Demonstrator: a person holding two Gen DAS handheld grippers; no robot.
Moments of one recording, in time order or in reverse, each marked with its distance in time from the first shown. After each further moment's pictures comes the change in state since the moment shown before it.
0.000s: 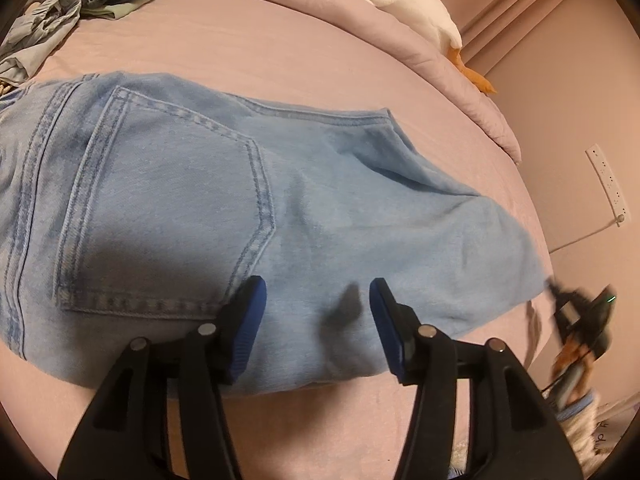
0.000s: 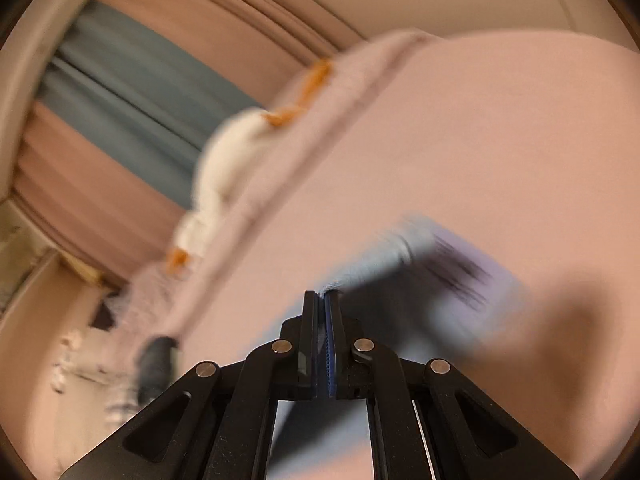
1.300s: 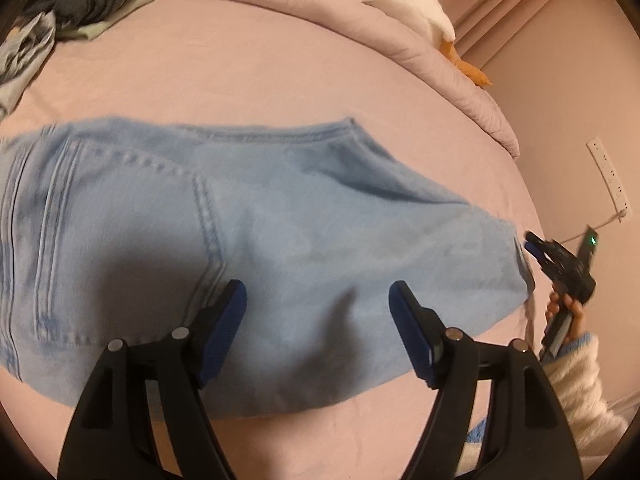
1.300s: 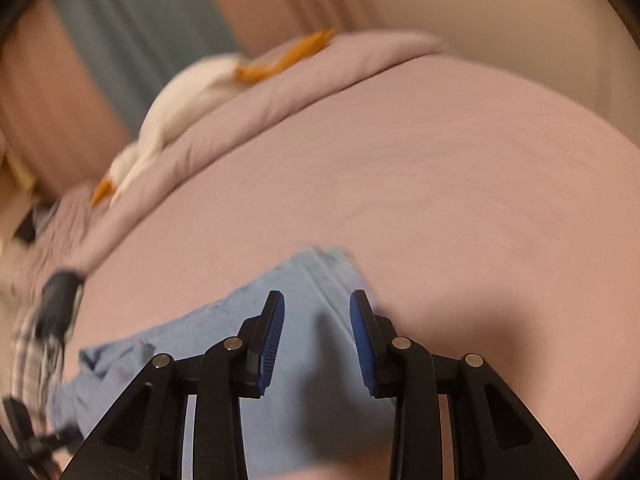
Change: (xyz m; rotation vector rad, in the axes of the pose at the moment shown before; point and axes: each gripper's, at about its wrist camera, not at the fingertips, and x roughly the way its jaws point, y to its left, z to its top) left arm 0.005 -0.028 0.021 0.036 0.016 0.016; right arm 0.105 0.020 0.090 -0.366 0.158 -0.177
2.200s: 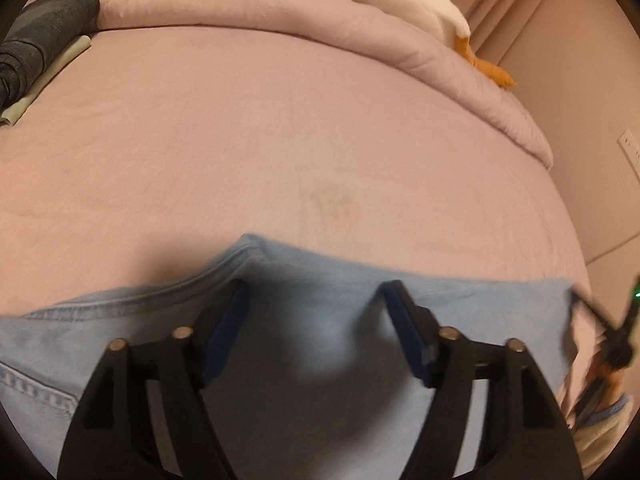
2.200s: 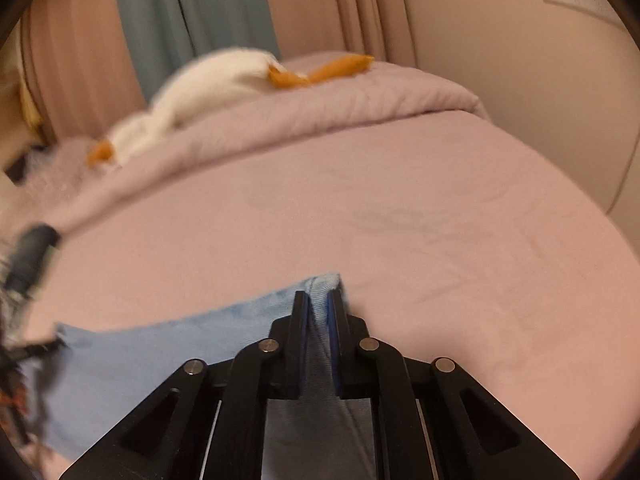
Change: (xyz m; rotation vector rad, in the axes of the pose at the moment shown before) left arm 0.103 -0.044 0.097 0.050 -0.048 0.091; right arm 0.007 0.022 0.020 -0.235 -0.064 -0.156
